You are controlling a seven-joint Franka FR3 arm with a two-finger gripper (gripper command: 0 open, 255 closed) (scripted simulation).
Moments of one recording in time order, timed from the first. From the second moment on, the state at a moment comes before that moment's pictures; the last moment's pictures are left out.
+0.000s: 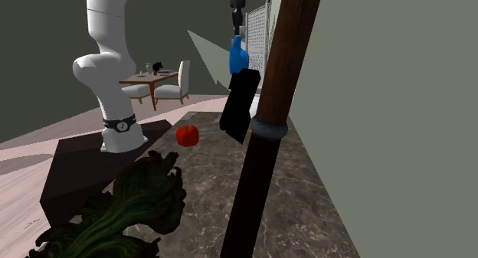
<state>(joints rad) 0.85 0.21 0.76 -1.31 -0.14 1.46 0.86</state>
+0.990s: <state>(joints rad) 0.80 0.14 0.75 -1.59 -0.09 1.68 0.83</state>
